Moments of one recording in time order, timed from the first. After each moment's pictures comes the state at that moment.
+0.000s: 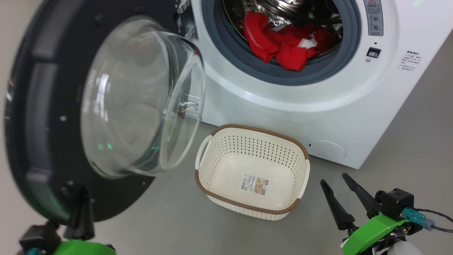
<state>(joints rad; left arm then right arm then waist) -0.08 0.07 0.02 0.27 -0.31 -0.09 -0.26 -0.17 -0.28 0.27 0.35 0.47 0.13 -0.25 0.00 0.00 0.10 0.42</state>
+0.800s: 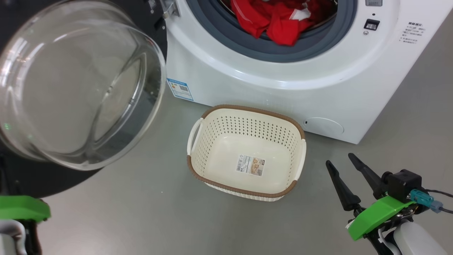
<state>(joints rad) -0.40 0.15 0.32 0.58 -0.20 -0.11 -0.26 -0.24 -0.32 0.28 0.35 0.47 0.13 -0.25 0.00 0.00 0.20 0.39</state>
